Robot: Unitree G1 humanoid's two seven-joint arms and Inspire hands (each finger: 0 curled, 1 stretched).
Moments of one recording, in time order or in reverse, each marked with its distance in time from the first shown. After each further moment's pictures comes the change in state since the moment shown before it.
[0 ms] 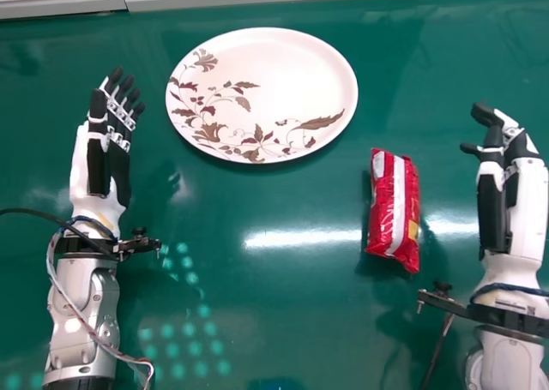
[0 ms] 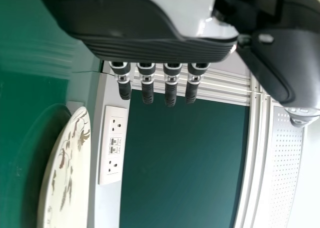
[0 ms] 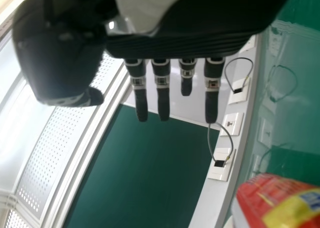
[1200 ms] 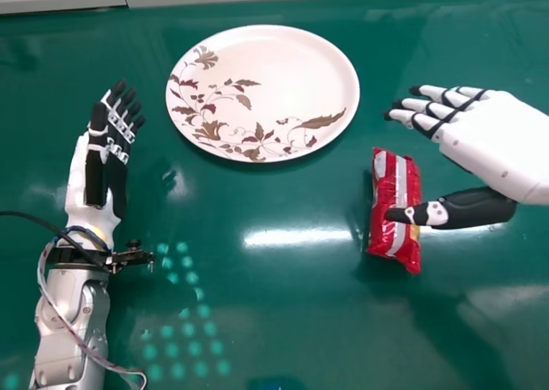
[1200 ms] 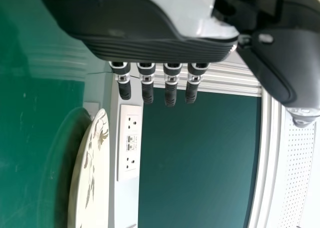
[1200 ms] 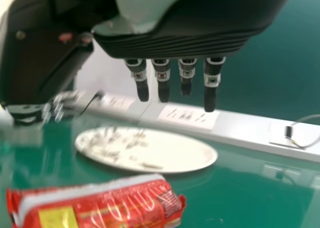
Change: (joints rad) left arm 0.074 0.028 -0.009 -0.099 -0.014 0.088 0.004; right arm -0.352 -1.025 -0.119 0.201 -0.311 -0.382 0.475
